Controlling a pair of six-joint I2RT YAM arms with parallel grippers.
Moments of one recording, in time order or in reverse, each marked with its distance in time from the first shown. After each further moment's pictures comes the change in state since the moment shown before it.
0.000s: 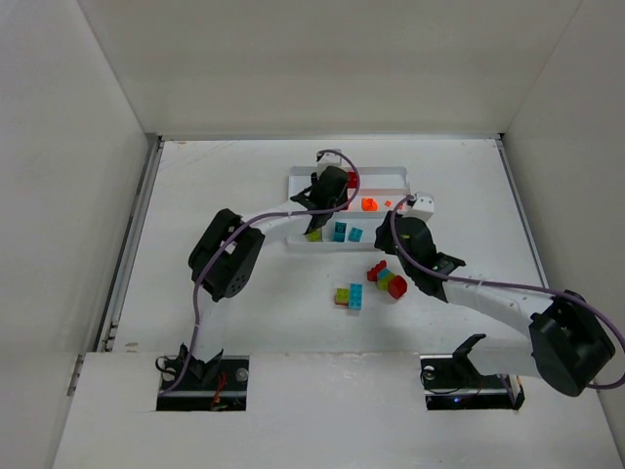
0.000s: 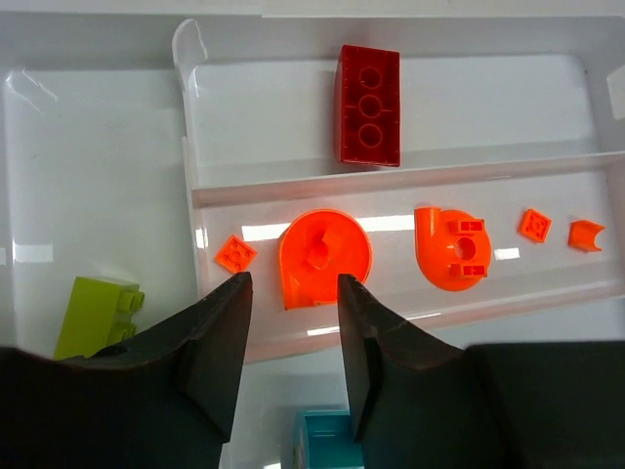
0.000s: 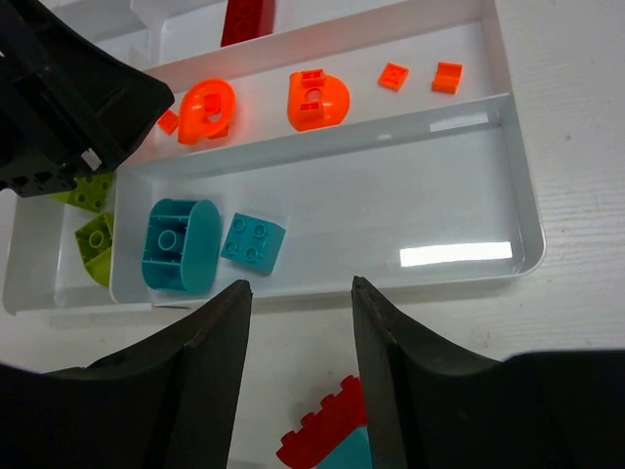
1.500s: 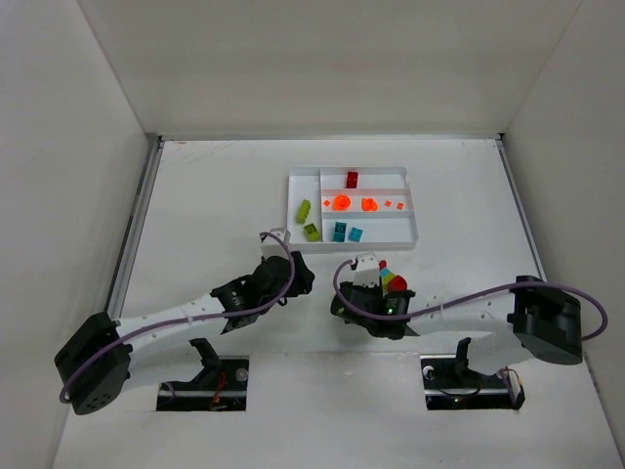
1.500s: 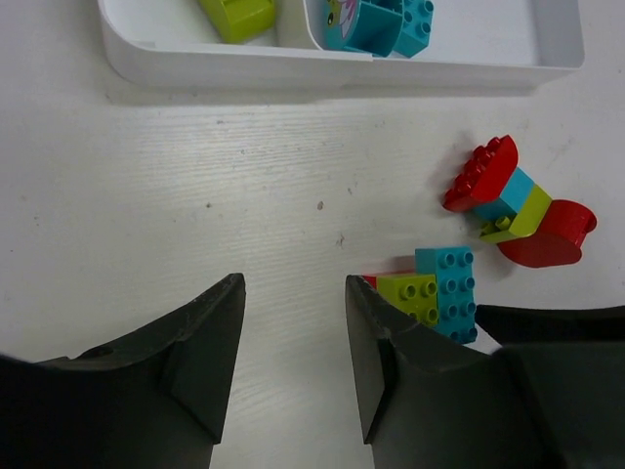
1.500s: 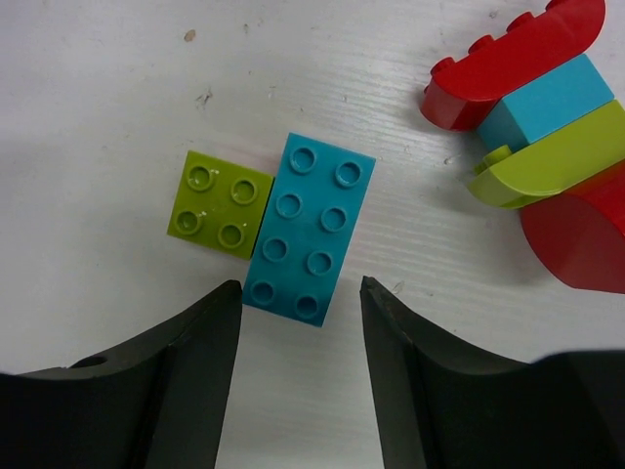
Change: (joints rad) left arm -0.233 -1.001 -0.966 -0.037 0.016 -0.319; right arm 0.615 0.157 0.100 -0.562 0.169 0.351
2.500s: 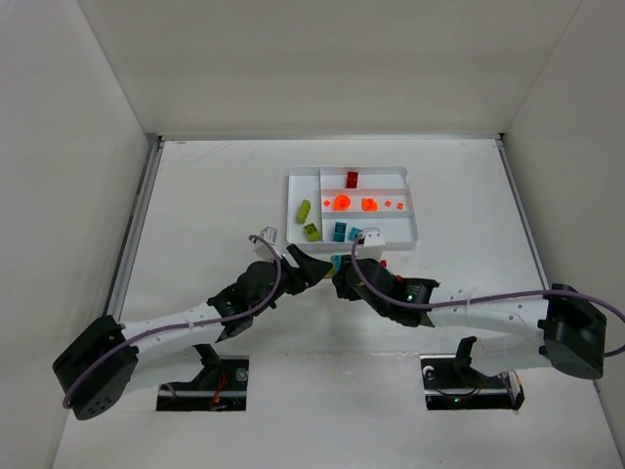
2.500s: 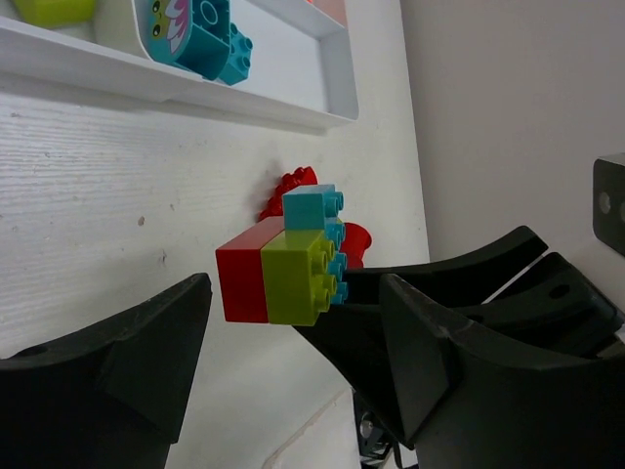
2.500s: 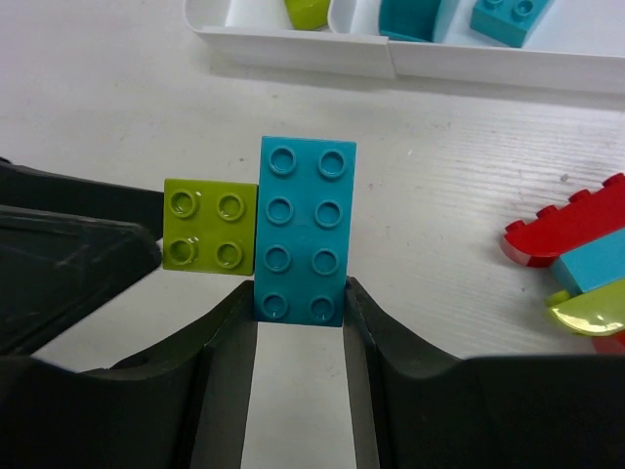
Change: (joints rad) left arm 0.049 -0.034 -0.165 0.454 0.197 -0.304; right arm -0.127 -0.140 -0.001 0.278 -0.116 -0.135
